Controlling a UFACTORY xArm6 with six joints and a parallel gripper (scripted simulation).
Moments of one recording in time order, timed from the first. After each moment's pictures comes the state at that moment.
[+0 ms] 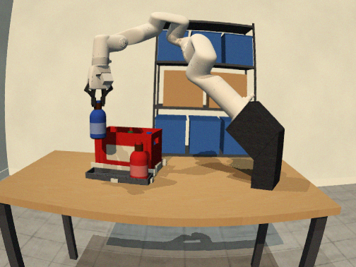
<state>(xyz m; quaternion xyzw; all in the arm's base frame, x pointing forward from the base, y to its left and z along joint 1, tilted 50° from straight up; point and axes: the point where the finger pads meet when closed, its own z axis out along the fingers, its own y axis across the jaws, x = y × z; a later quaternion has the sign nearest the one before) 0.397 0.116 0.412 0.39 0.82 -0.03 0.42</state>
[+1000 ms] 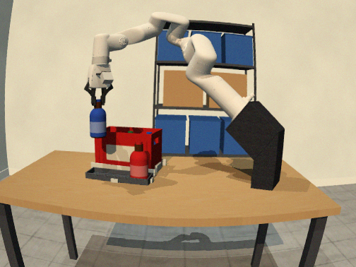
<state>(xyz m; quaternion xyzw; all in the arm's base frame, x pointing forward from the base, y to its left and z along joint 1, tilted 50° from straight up) 0.393 0.118 0.415 0.39 0.82 -0.03 0.42</state>
